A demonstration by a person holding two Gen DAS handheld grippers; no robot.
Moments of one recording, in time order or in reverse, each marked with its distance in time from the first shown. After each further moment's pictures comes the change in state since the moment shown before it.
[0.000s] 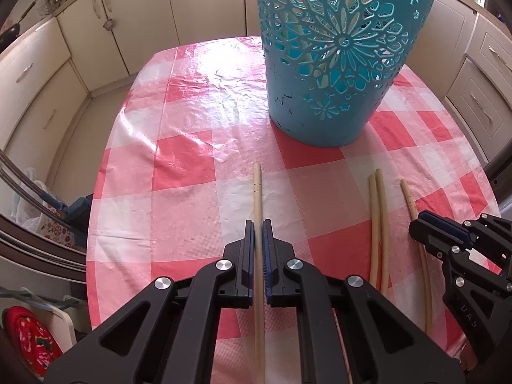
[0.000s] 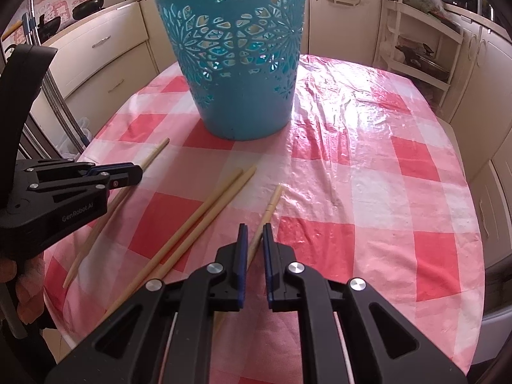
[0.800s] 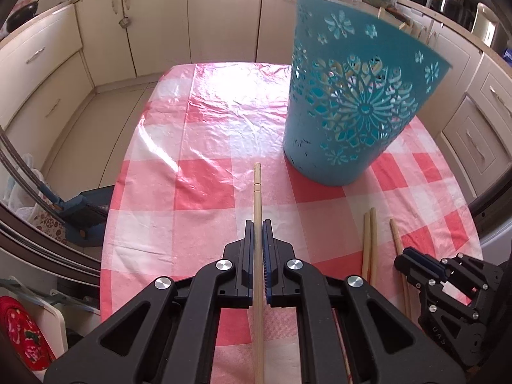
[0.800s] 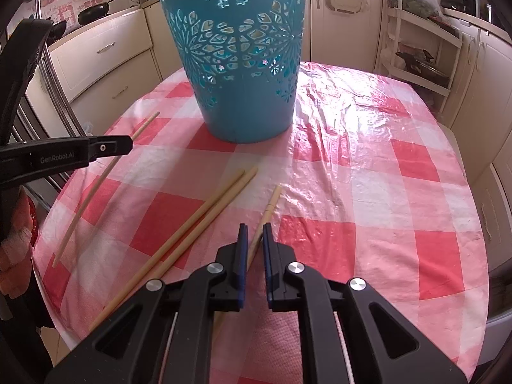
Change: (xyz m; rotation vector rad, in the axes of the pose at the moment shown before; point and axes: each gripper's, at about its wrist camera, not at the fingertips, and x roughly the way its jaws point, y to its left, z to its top) left arm -0.024 0.030 0.013 -0.117 -0.085 -0.058; right arm -0.005 -0.001 -0.010 -0.008 -0.049 0.017
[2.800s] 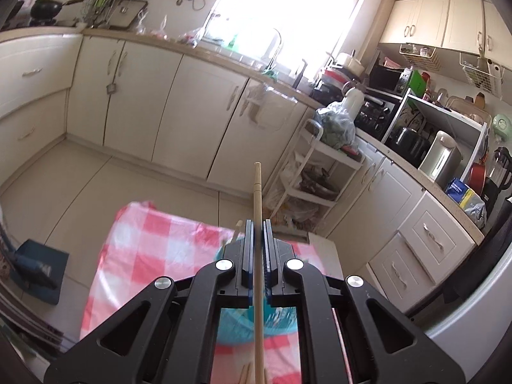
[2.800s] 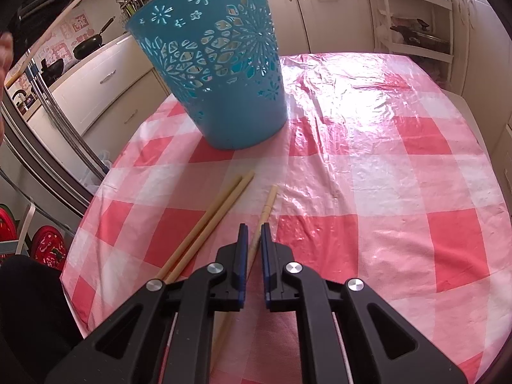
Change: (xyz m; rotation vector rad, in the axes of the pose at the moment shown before) left arm -0.114 -0.015 0.133 -0.201 -0.471 -0.282; right arm 0.000 -0.025 0.002 0.146 -0.005 0.139
